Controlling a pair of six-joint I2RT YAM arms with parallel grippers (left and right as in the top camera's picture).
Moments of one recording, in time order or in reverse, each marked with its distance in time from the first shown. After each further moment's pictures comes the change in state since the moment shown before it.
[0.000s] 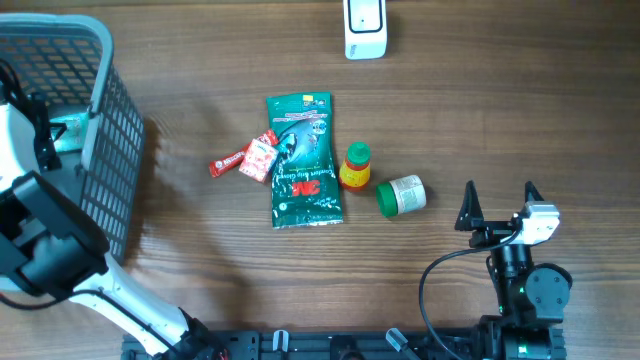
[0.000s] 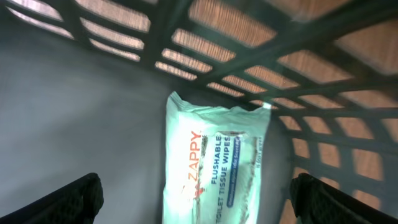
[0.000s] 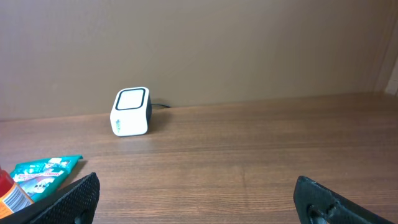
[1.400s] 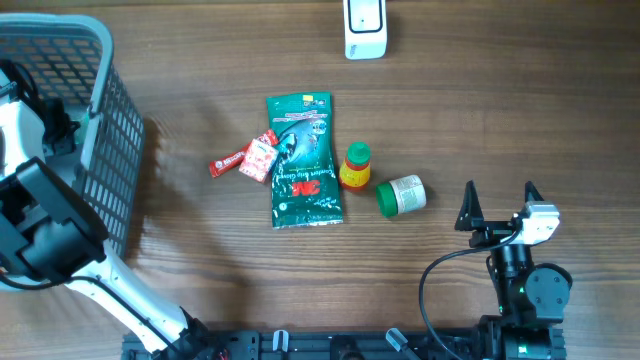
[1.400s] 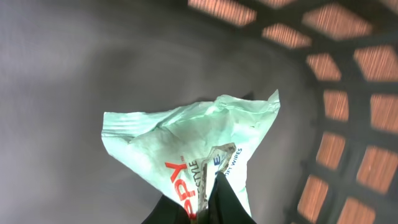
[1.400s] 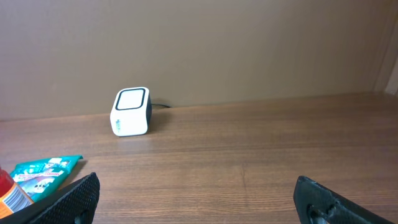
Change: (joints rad) left arm -0.017 0.083 0.025 0.006 0.165 0.021; right arm 0.000 0.000 0.000 0.000 0.000 0.000
